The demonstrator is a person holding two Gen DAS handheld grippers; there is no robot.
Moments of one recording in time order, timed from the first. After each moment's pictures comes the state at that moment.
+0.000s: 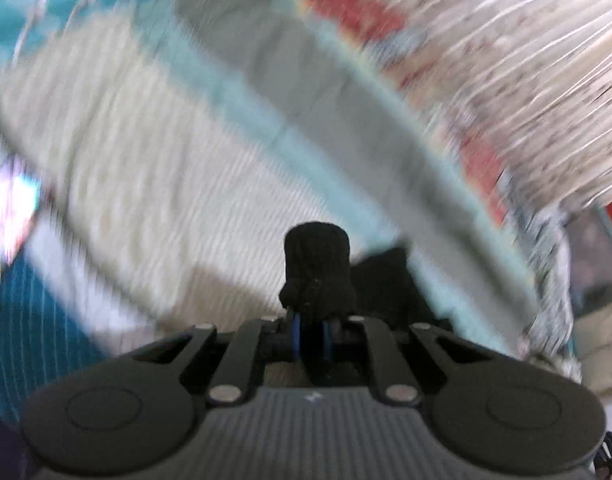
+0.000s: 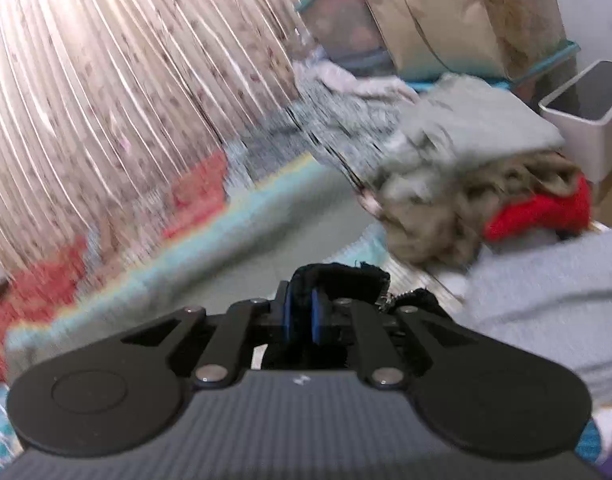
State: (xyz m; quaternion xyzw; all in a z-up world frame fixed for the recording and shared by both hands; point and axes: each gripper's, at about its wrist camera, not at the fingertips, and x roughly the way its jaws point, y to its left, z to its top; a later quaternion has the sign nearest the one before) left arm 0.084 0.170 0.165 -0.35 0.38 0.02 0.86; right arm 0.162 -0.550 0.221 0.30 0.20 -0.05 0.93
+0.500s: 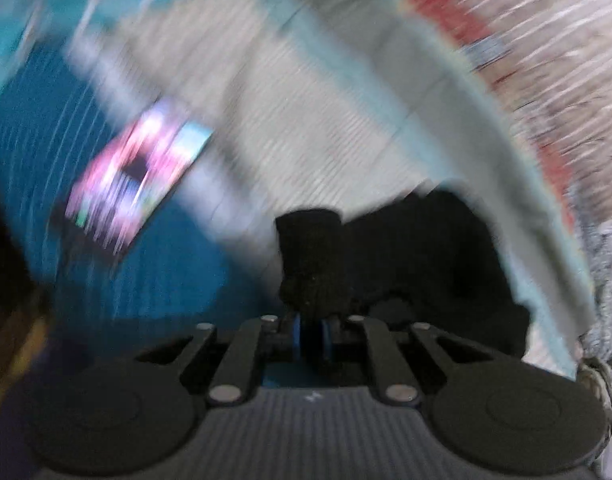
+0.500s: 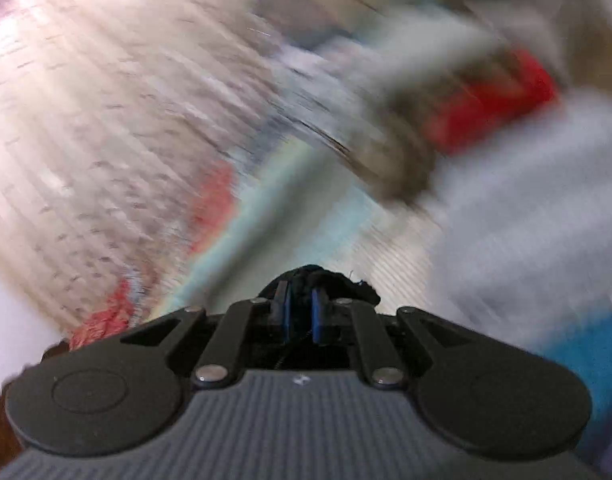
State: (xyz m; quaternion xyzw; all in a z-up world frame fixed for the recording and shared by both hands) left arm -0.015 0.221 0.083 -0.37 0.45 0.12 0.81; right arm 0.027 -0.623 0.067 0.47 0.25 -0.07 0.85
